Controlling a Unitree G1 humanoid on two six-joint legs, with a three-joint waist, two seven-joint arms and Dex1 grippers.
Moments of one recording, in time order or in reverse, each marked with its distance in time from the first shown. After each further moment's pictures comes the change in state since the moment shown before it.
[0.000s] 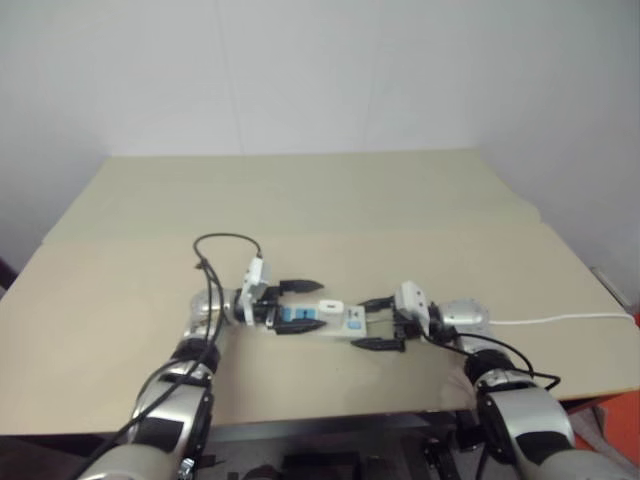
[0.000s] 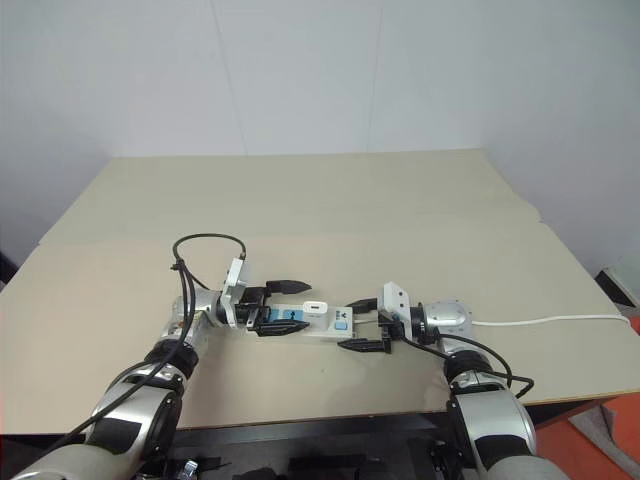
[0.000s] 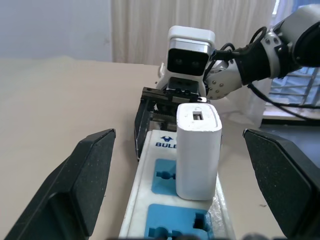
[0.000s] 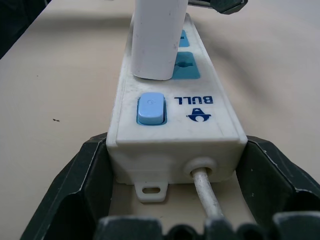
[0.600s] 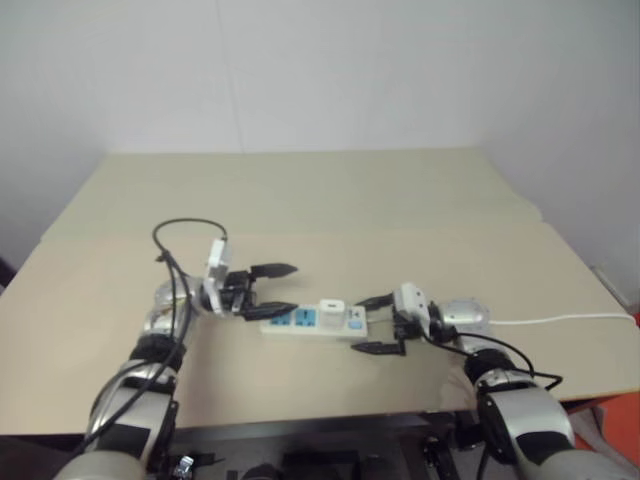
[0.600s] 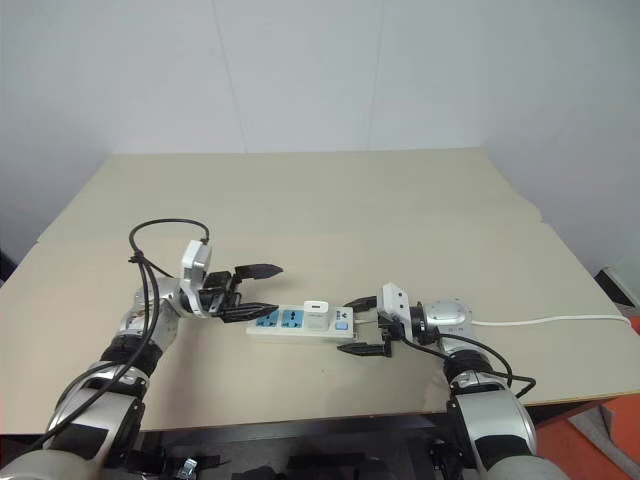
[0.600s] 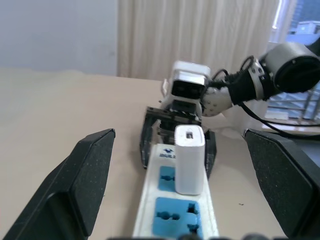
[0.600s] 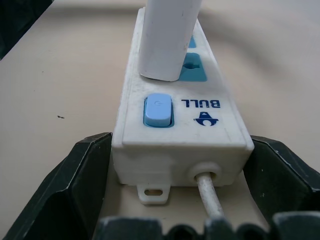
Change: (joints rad) left arm 0.041 0.191 -0.055 -0.184 -0.233 0.119 0.000; right arm 0.001 -0.004 0.002 -0.009 0.000 -0.015 0.017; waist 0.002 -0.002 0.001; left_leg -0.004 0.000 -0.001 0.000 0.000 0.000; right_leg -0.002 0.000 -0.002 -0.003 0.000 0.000
